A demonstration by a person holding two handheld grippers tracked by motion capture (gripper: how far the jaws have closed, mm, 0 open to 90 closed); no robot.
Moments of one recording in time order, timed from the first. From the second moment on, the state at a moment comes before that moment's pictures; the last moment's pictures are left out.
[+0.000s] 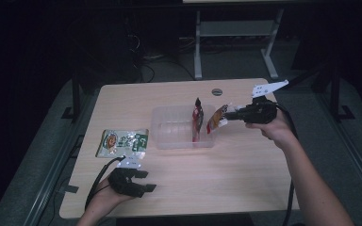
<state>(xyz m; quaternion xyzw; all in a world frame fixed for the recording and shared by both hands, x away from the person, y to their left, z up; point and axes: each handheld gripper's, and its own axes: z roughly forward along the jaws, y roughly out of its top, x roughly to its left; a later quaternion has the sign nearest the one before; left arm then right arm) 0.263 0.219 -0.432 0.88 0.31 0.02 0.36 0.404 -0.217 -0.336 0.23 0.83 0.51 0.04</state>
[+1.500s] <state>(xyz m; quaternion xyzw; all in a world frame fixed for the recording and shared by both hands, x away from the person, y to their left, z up) 0.265 0.221 -0.433 0.88 0.31 0.02 0.36 0.433 -0.178 -0.347 0.24 0.88 0.41 0.07</state>
